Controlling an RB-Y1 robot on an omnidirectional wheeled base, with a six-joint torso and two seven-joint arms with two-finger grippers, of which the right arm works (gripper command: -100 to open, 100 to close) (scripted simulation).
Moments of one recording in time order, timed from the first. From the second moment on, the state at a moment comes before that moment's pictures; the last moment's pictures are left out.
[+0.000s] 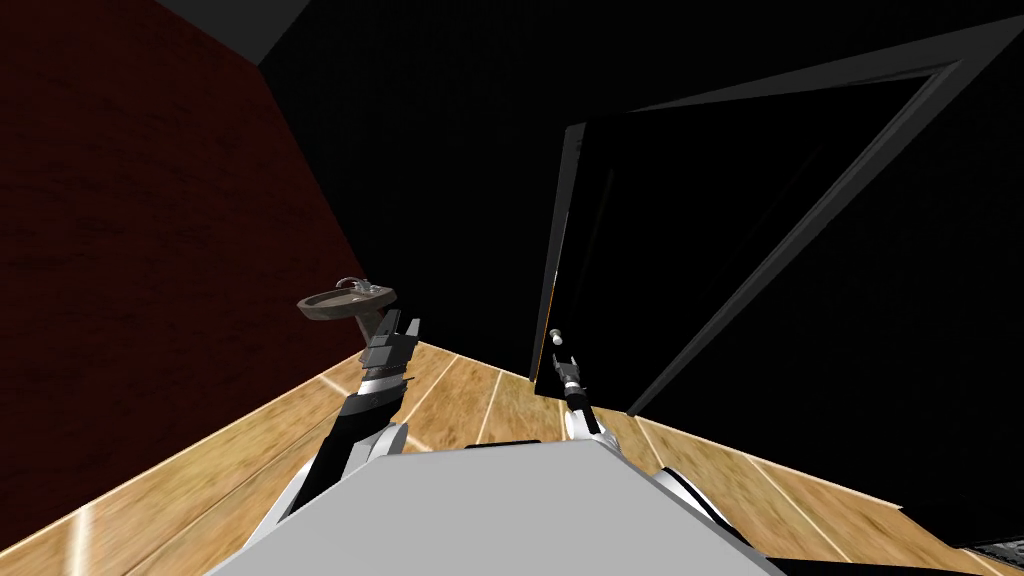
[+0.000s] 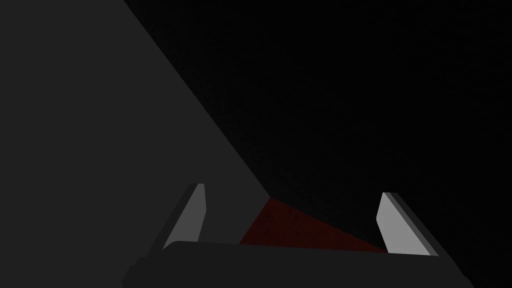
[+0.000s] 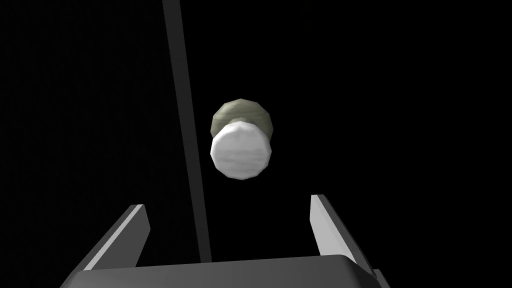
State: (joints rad) arm -0.14 -0.24 0.17 -0.59 -0.49 -0.85 -1.50
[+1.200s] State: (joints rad) arm -0.11 -0.33 0.14 -0.55 -0.51 -0.88 -1.58
